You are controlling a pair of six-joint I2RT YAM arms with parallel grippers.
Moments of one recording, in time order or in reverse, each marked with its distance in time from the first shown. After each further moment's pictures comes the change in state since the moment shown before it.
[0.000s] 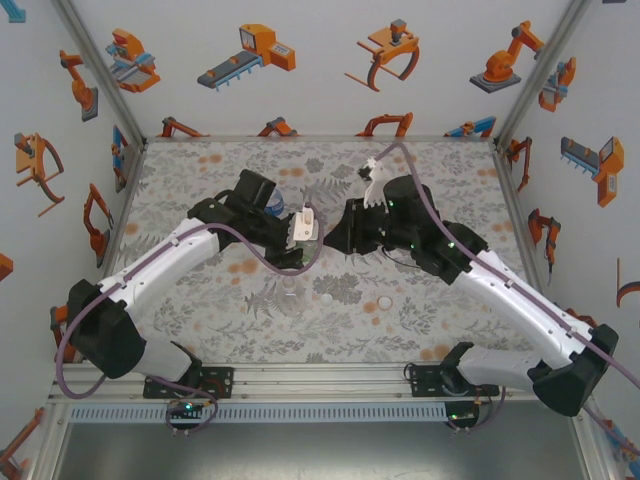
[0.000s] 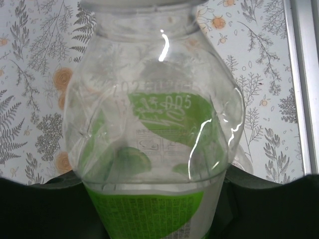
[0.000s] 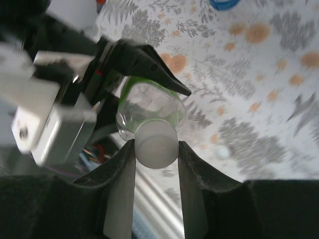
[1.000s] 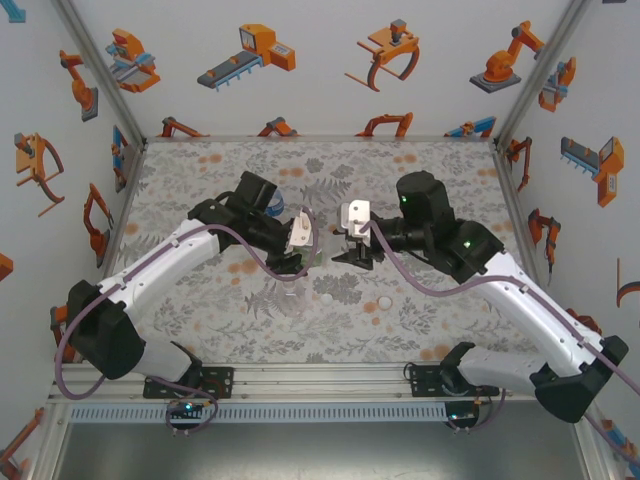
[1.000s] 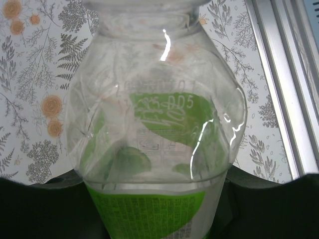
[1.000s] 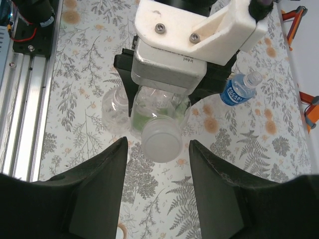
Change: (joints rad) left arm -0.006 -0.005 -0.004 -0.027 0.118 0.063; right arm -0.031 -0.035 0.057 -0.105 -0.454 -1.263
